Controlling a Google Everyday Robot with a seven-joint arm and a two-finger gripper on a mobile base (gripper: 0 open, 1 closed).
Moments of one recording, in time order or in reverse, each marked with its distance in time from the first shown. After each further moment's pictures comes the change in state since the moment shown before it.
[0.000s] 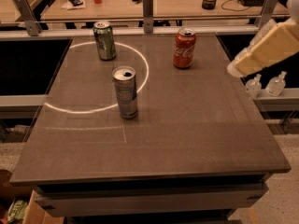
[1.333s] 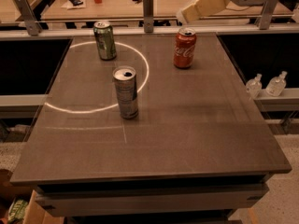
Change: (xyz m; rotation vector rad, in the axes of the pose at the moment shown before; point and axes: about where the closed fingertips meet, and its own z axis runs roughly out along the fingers) arm -0.093 -0.075 0.127 -0.027 -0.402 0.176
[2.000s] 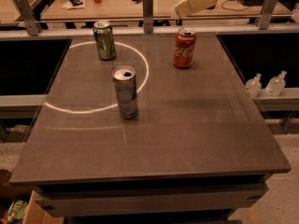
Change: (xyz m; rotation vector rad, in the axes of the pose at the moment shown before) arm -0.013 0.001 0.027 -0.066 -0.011 -0.009
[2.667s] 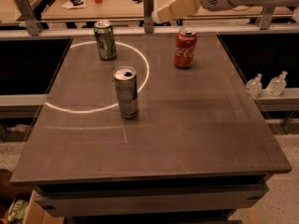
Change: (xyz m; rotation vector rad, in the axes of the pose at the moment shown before) arm -0.005 0.029 0.022 0.021 -0.031 0.096
